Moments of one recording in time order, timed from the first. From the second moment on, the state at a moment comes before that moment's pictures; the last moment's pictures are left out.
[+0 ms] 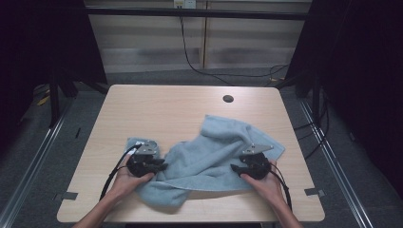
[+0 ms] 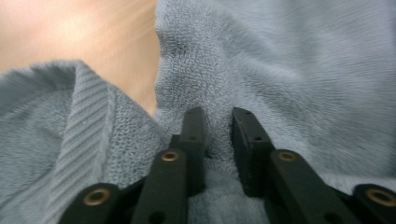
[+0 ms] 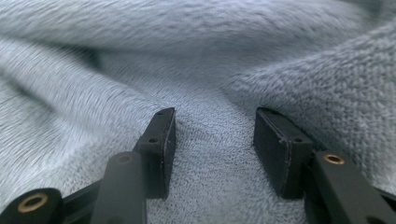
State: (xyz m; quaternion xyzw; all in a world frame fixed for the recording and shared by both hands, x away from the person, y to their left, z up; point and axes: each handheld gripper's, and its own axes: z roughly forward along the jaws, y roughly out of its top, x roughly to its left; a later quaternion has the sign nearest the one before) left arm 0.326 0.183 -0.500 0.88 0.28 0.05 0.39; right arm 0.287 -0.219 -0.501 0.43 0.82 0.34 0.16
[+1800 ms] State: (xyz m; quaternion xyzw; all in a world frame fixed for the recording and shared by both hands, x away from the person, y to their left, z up) left arm 0.324 0.261 -0.481 0.78 0.38 0.06 0.49; right arm 0.250 -0.186 -0.460 0.37 0.81 0.44 0.10
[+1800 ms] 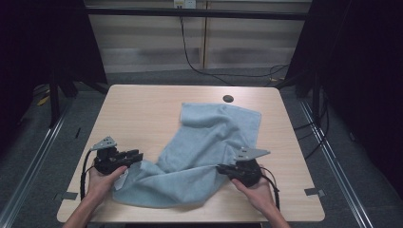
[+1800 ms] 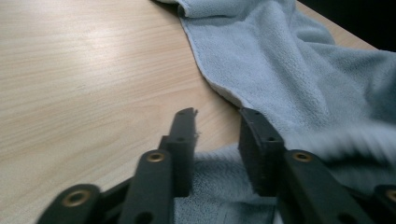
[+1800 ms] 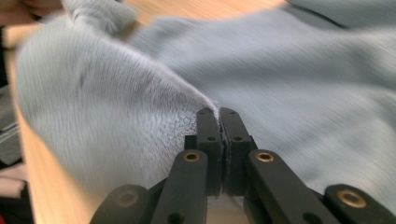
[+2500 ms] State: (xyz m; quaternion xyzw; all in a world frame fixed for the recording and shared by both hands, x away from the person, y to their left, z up) left arm 0.312 0.201 -0.507 0.85 0.31 0.04 0.43; right arm 0.265 -0.240 -0.466 0.44 0.78 0.43 0.13
